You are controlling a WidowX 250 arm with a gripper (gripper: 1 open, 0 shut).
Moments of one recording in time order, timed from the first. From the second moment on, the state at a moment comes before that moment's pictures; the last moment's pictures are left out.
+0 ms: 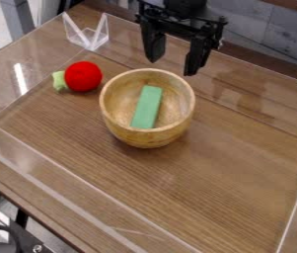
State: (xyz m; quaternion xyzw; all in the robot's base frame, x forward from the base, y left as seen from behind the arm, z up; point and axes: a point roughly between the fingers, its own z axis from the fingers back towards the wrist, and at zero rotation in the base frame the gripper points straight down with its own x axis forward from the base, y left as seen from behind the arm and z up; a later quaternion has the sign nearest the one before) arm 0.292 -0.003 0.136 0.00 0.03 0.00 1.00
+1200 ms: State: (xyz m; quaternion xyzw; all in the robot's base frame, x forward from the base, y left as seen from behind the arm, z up) arm 0.270 0.133 0.104 -0.01 0.04 0.01 1.00
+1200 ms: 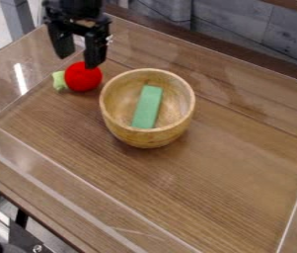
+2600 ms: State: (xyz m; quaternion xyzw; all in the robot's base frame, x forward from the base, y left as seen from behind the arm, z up) arm 0.303 0.162 0.059 -0.01 0.02 0.02 1.00
